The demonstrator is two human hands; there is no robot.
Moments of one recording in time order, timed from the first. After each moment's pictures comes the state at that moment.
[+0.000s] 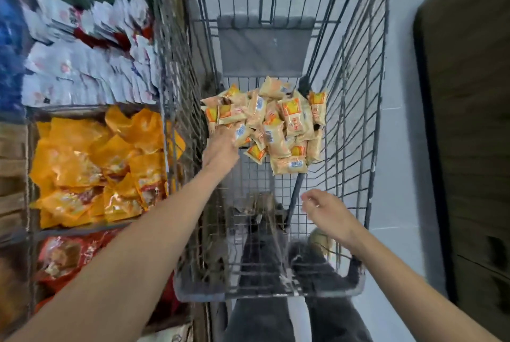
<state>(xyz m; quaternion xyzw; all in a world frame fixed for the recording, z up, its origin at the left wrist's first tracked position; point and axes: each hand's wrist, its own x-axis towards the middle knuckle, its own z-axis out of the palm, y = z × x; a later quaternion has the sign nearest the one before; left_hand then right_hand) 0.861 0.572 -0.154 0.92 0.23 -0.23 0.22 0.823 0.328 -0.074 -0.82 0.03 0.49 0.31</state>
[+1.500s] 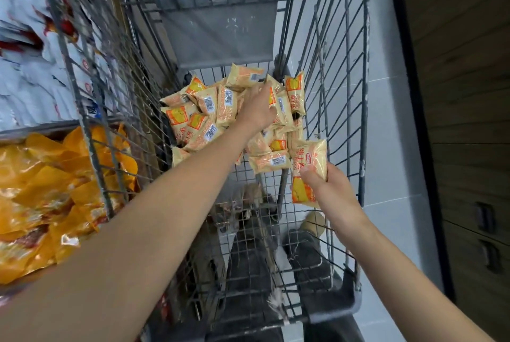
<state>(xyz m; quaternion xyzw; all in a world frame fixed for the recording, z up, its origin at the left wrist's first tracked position) 0.986 0.473 -0.207 0.88 0.10 -0.29 0.36 0.867 0.327 -0.075 -0.71 0.29 0.34 0.55</state>
